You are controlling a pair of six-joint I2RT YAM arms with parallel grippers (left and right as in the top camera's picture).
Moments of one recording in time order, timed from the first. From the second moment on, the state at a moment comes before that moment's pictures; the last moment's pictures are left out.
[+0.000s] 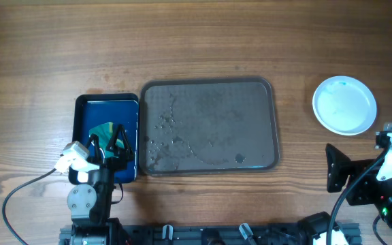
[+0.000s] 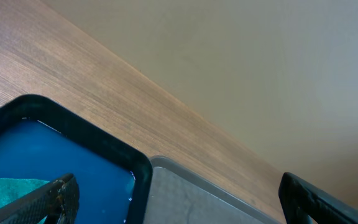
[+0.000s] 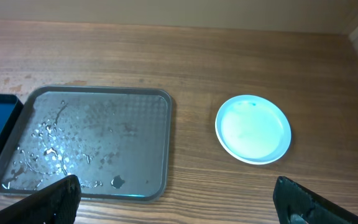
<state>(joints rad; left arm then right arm) 0.02 0.01 0.01 -0.07 0.03 -0.67 0.32 0.77 1.59 -1.46 0.21 0.14</state>
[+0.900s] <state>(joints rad) 0.02 0.01 0.01 -0.07 0.03 -0.67 0.11 0.21 0.76 -0.38 -0.01 0.10</state>
